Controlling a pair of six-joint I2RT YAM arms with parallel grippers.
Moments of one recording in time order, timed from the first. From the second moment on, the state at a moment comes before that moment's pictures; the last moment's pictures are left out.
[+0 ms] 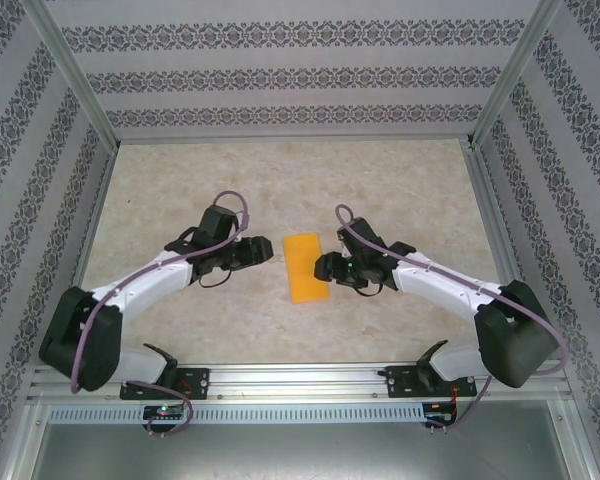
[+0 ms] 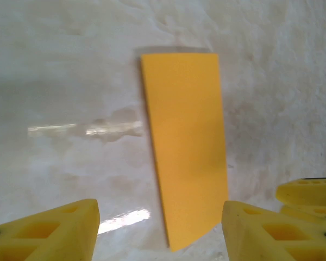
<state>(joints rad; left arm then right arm) -0.49 1.39 0.79 -0.25 0.36 -0.73 0.64 1.37 0.76 -0.43 -0.21 0.76</state>
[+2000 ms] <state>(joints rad) -0.62 1.93 1.14 -0.28 0.28 -0.70 0.63 1.46 0.60 -0.11 -0.40 0.91</state>
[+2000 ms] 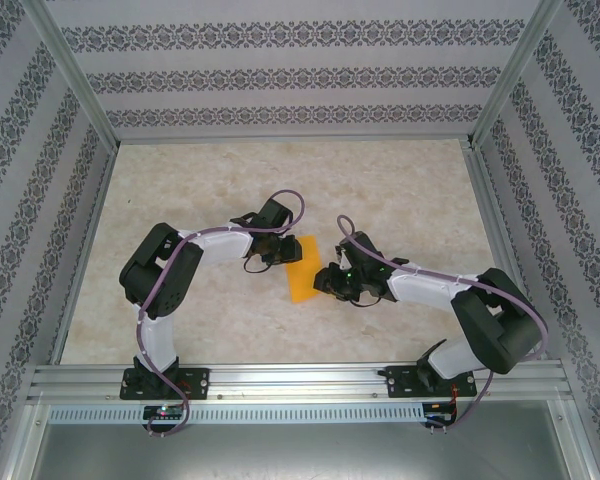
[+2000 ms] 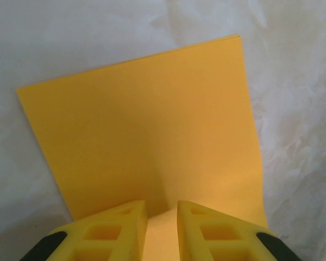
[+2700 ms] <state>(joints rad) -0.62 1.91 1.15 -0.31 0.30 -0.68 0.67 1.58 0.75 -0.07 -0.36 0.95</state>
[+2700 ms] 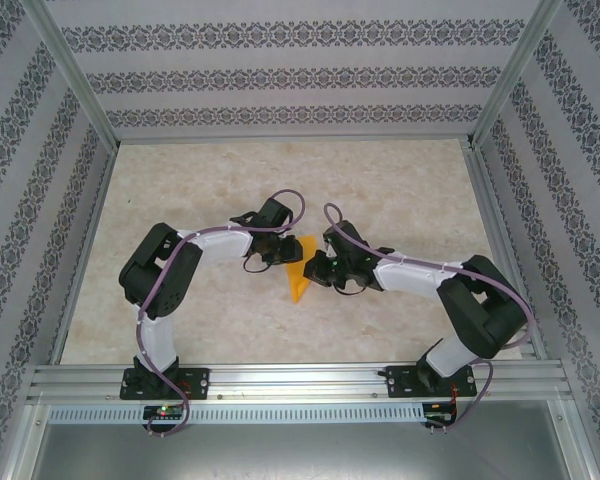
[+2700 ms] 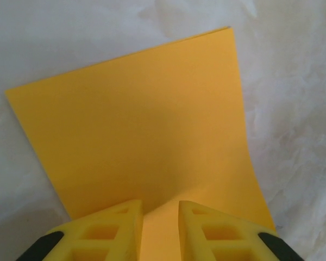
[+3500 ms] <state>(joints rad) -0.58 1.93 1.18 -0.35 0.24 -0.64 0.70 1.73 0.82 -0.03 -0.34 0.94</state>
